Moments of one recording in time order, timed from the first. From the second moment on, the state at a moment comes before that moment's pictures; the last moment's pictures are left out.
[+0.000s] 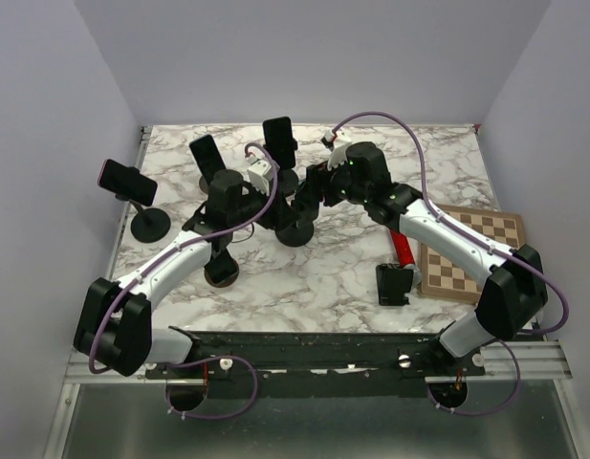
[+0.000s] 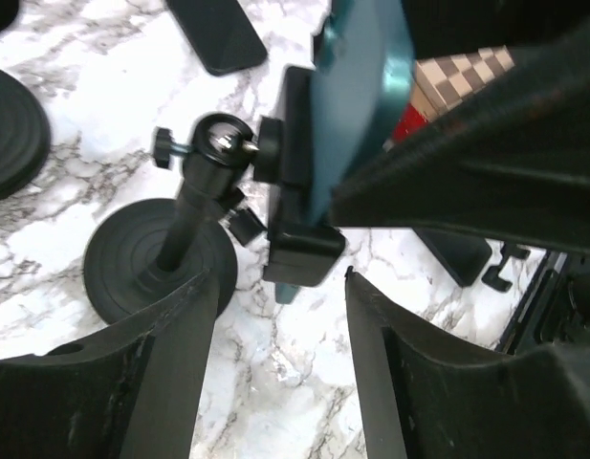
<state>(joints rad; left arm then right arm) -0.46 1.32 0.84 0.11 0.50 -0.25 0.65 1.55 1.28 -0.16 -0.16 0.21</state>
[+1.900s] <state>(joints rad) -0.39 1.41 0.91 0.13 0.69 -0.23 0.85 1.51 1.26 -0.12 0.28 0.26</state>
